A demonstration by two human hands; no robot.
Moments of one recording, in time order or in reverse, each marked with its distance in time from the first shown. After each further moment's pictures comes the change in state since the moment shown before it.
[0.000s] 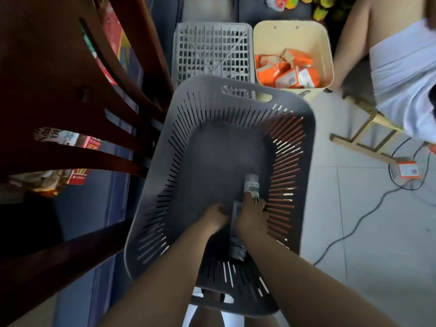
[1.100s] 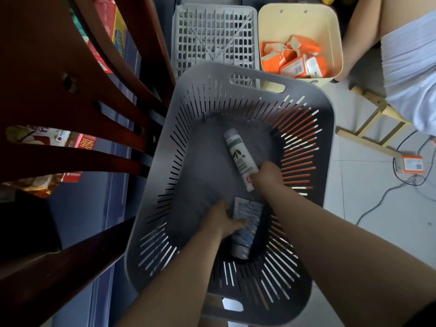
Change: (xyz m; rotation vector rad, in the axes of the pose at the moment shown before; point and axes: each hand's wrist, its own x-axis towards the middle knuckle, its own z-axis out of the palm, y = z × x) left_hand 0.020 -0.027 0.012 0.010 0.030 -0.006; right_hand 0.062 -0.033 -0.063 0.164 -0.041 0.034
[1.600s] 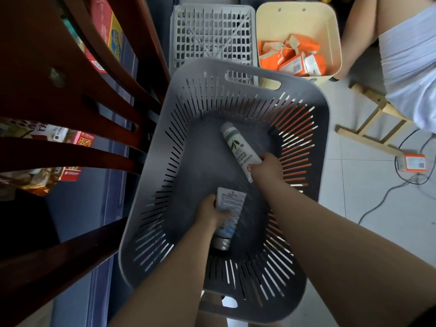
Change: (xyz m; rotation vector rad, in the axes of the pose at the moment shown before) left_hand 0.009 -0.002 -0.005 -0.133 0.169 -0.004; right_hand -0.001 0.001 -0.008 0.217 0.093 -0.027
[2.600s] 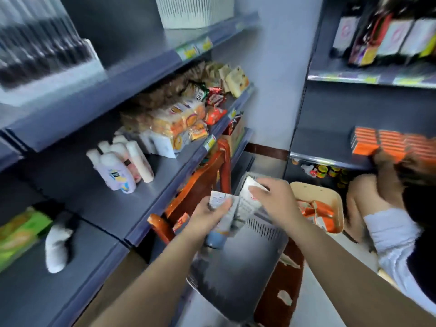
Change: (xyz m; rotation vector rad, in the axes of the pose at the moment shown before) left_hand -0.406 0.200 -0.109 -0.515 0.491 0.571; right_hand -0.315 -0.140 -0.290 0.068 -0.055 -1.181
